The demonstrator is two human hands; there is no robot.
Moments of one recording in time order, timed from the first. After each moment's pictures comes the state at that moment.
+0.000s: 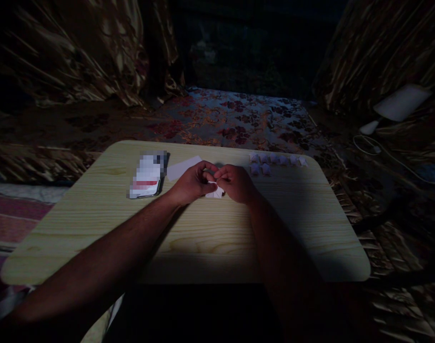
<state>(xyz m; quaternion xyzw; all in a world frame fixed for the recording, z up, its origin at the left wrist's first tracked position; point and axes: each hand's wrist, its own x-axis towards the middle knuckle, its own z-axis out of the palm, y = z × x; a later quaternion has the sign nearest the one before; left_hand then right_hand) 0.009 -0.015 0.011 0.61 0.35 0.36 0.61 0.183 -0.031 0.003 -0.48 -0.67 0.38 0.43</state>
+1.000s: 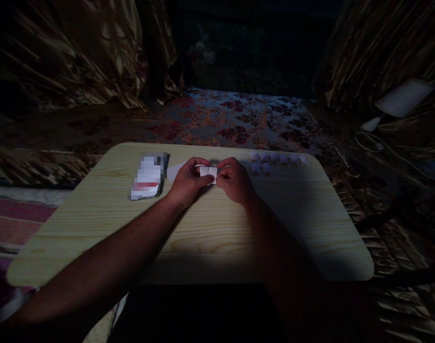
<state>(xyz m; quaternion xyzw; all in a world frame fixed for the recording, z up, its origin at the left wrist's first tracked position) 0.016 -0.015 0.008 0.49 0.36 0.50 0.61 0.174 -0.033 0.009 -0.51 -0.67 0.28 0.46</state>
